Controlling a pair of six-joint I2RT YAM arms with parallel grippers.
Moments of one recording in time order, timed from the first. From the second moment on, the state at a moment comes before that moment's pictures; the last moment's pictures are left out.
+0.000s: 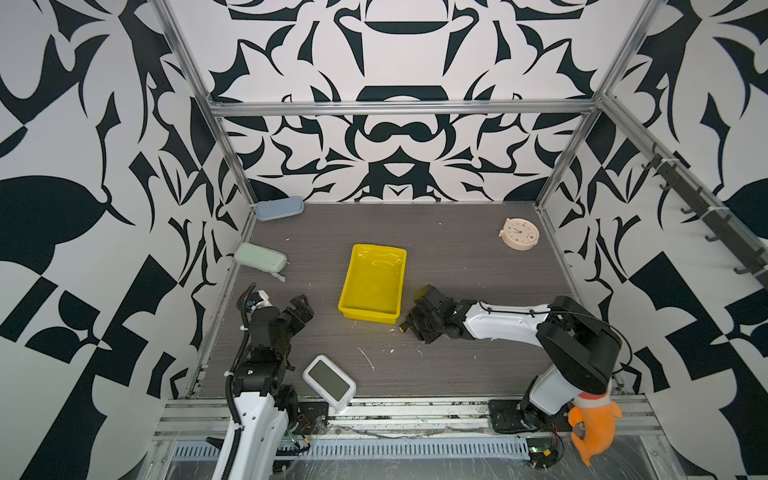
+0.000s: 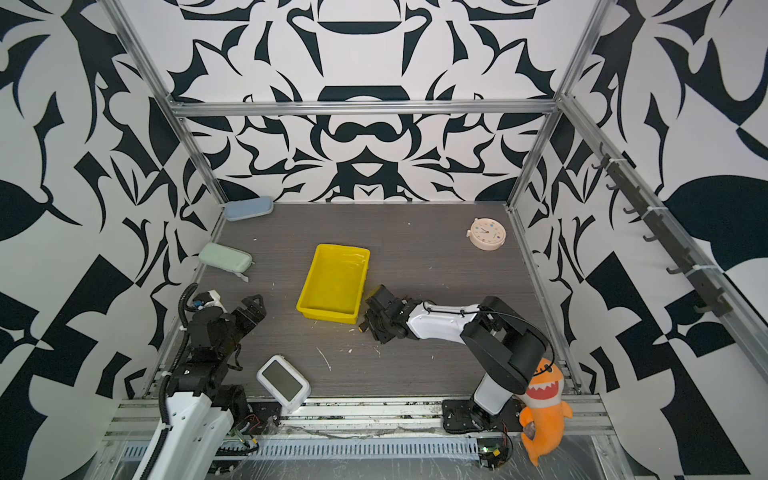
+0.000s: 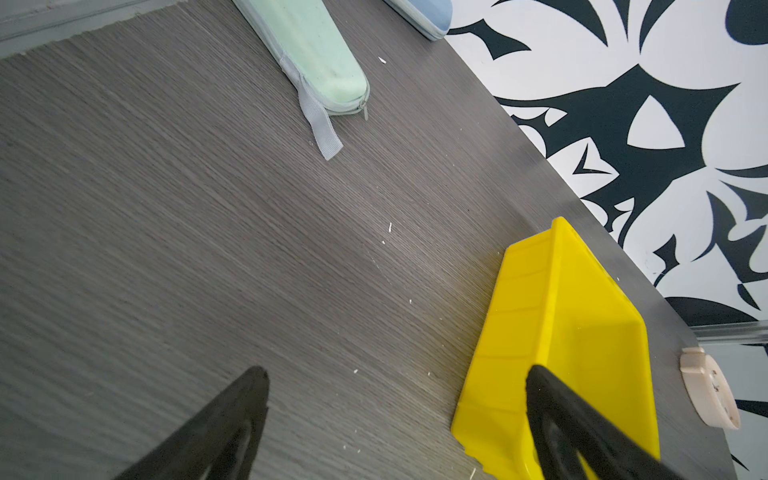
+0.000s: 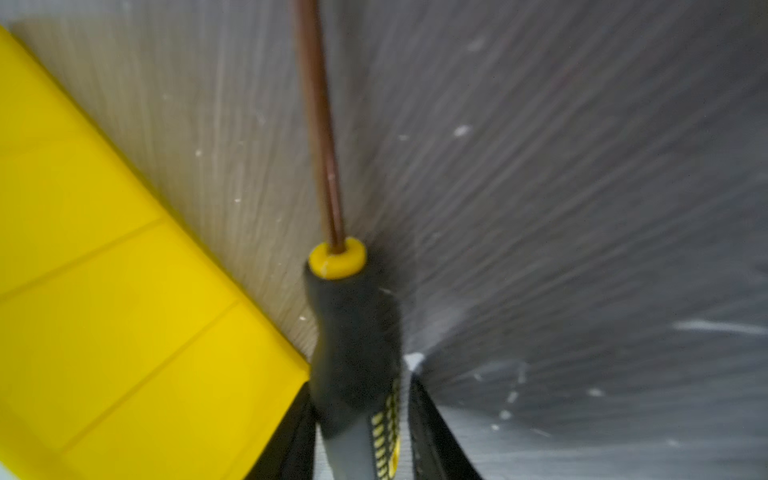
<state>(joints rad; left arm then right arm) -0.03 0.46 0.29 -0.35 -0.02 -0.70 0.86 1.62 0.76 -0.12 -0.04 1.83</state>
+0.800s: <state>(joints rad) -0.14 0.53 0.28 -0.33 -0.08 -0.72 0.86 1.15 0.76 -0.54 0.26 1.10</state>
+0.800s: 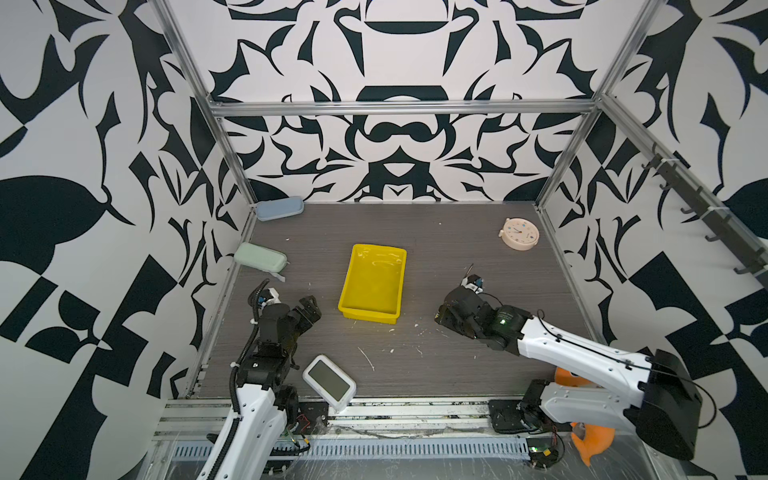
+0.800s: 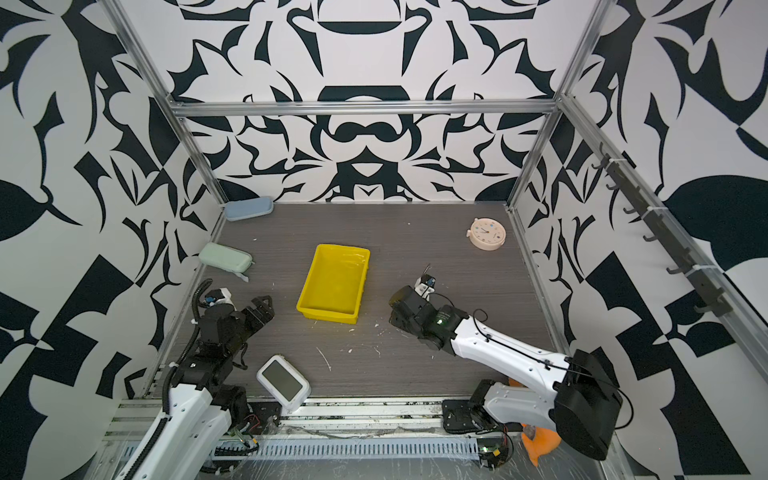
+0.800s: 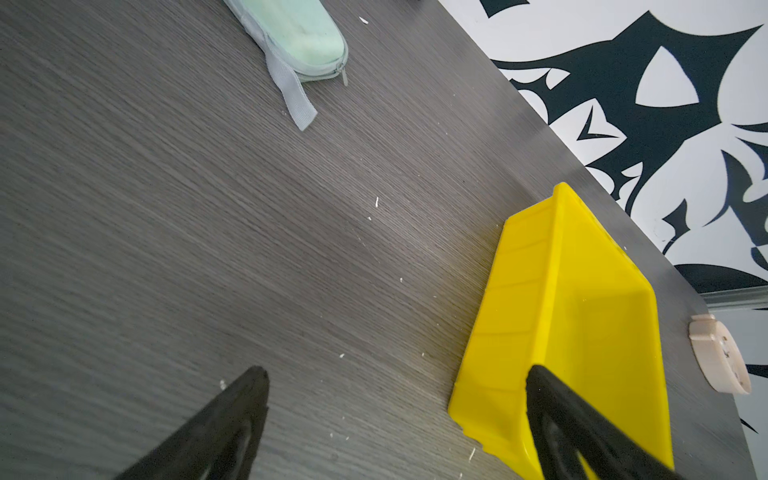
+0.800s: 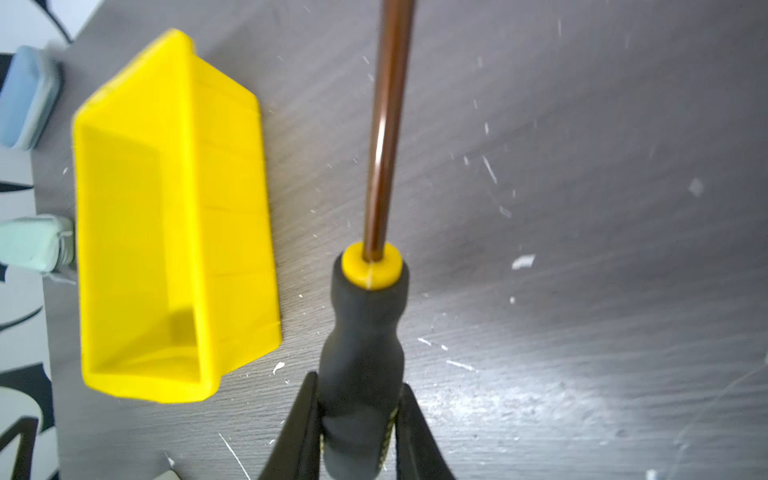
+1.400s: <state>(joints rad) -0.16 0.63 0.28 -0.17 0.20 -0.63 0.87 1.61 1.15 -0.36 0.02 0.87</state>
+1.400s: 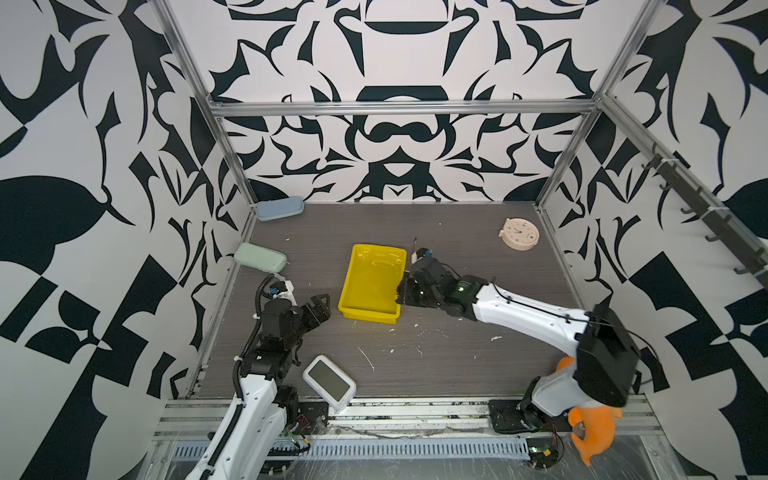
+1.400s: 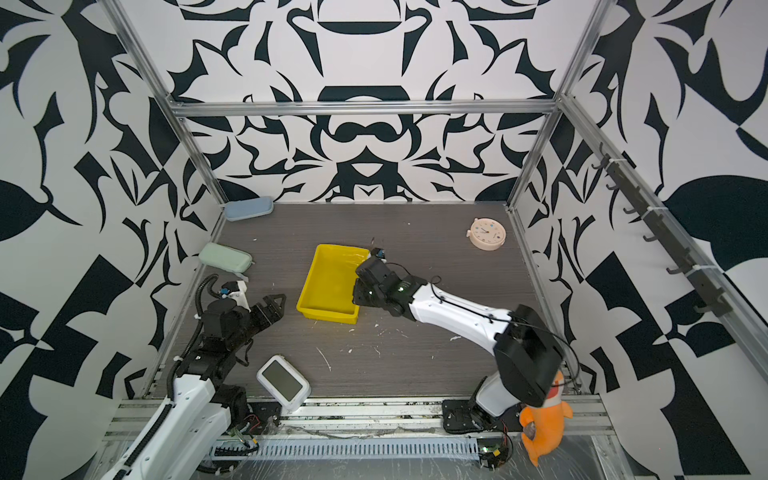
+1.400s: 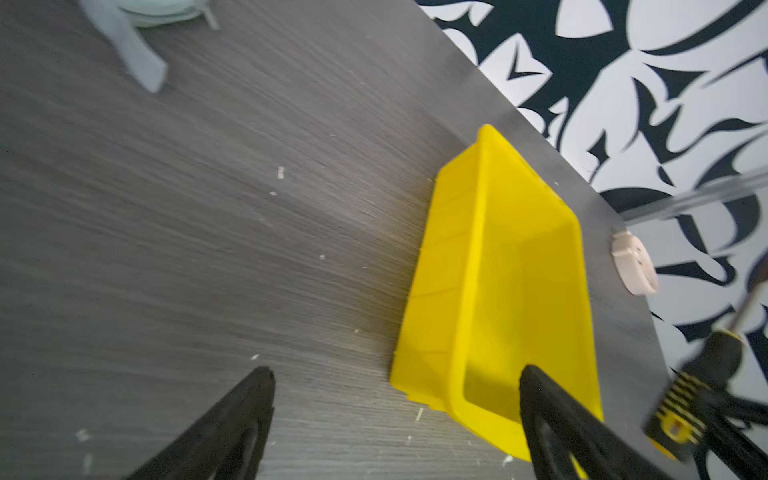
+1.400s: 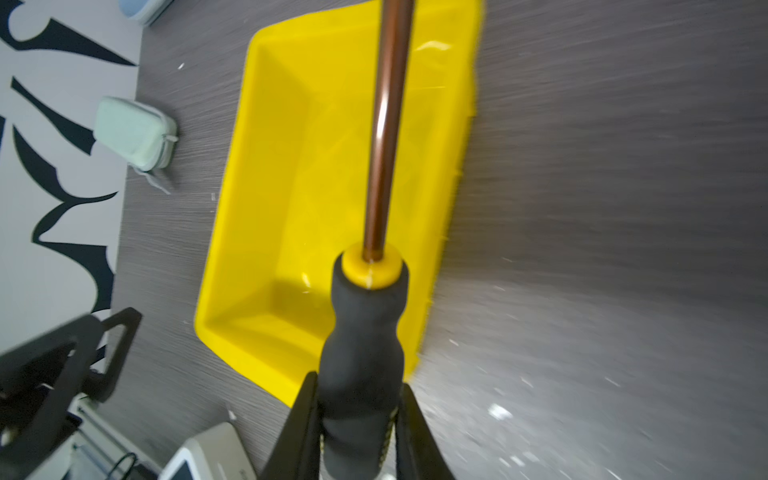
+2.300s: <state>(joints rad) -0.24 0.58 0.26 -0.12 0.19 -0.54 0.90 2.13 1.57 -0.39 -0.10 1.00</state>
